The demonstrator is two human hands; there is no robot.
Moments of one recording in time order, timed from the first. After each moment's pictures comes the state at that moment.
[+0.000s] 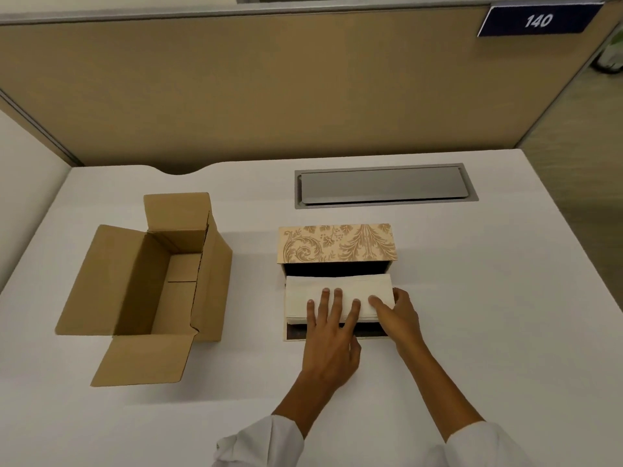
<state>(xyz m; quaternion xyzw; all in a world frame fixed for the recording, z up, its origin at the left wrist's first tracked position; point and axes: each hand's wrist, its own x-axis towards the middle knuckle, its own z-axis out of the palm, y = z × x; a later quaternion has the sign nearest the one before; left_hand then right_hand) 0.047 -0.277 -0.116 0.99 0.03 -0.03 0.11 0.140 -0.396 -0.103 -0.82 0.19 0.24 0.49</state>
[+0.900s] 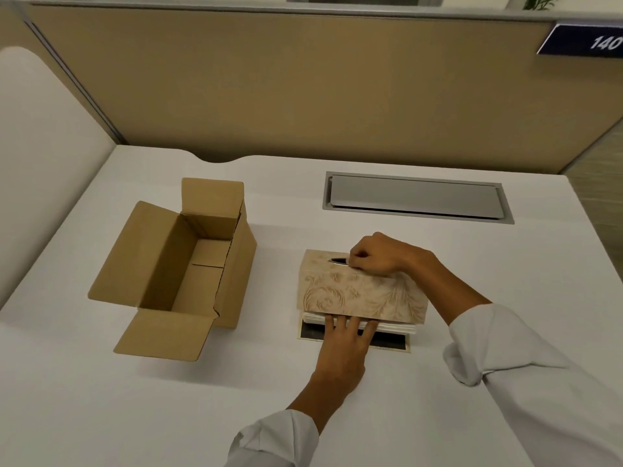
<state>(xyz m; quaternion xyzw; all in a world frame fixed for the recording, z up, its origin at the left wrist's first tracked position) 0.047 -0.279 -0.119 0.99 0.03 -0.12 0.12 0.262 -0.309 -0.045 -0.84 -0.40 0.34 0.13</state>
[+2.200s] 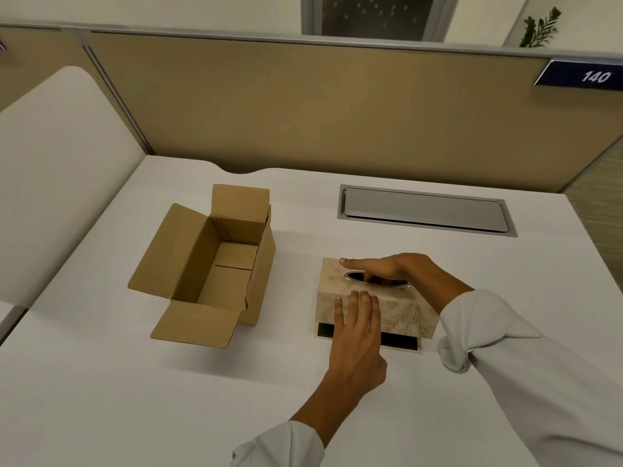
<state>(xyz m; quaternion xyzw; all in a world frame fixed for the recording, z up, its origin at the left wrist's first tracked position) 0.027 -0.275 -0.074 0.98 0.11 -0.05 0.14 0.224 -0.294 -0.036 -0.80 -0.09 0.55 0.22</state>
